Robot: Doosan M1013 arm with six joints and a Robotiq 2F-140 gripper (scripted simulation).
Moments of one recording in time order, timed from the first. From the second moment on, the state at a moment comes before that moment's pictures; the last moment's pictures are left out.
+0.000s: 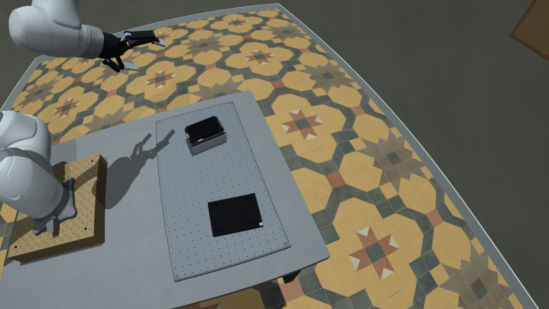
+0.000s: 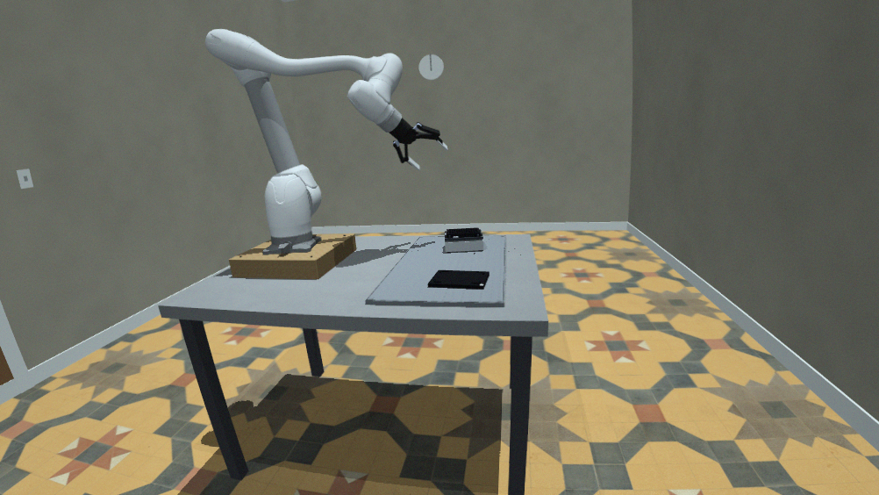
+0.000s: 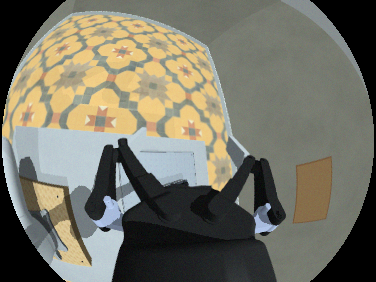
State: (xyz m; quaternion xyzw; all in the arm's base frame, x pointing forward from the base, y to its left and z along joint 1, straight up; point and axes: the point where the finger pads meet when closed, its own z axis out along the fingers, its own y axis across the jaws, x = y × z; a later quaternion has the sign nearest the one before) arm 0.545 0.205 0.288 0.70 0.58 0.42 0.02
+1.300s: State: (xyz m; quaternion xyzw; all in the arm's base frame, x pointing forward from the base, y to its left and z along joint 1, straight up) arm 0.608 0.136 0.172 0.94 0.28 0.17 -0.10
